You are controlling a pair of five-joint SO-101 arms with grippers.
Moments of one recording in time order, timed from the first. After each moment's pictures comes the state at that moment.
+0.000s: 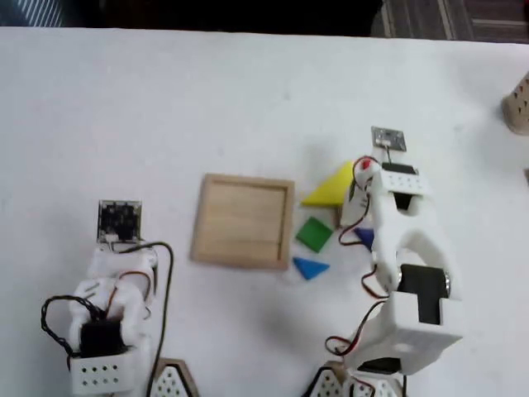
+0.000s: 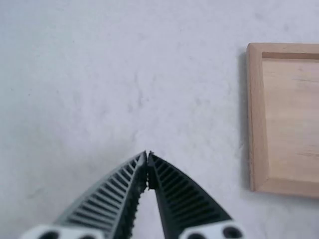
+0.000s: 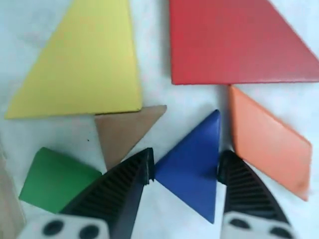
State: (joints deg) left arm -11.6 -104.0 97.1 59.3 -3.3; right arm 4.5 9.1 27.7 58.4 2.5
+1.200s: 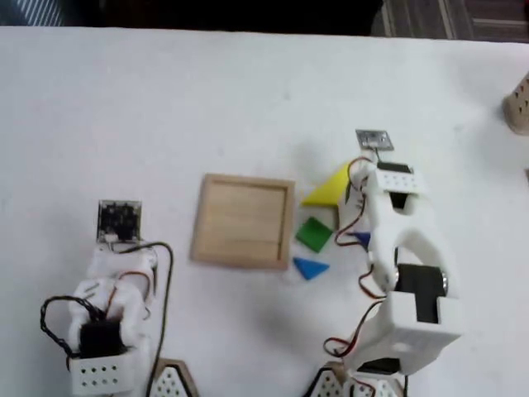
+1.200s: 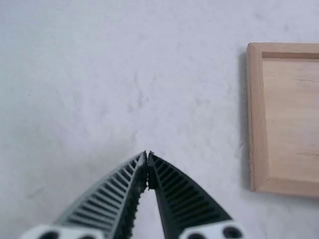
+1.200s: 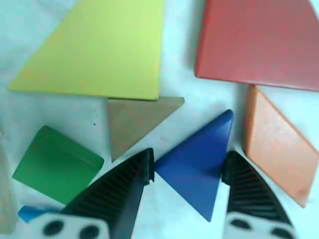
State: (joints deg) left arm -11.6 -104.0 97.1 59.3 -3.4; right arm 2.8 9.5 27.6 60.3 8.4
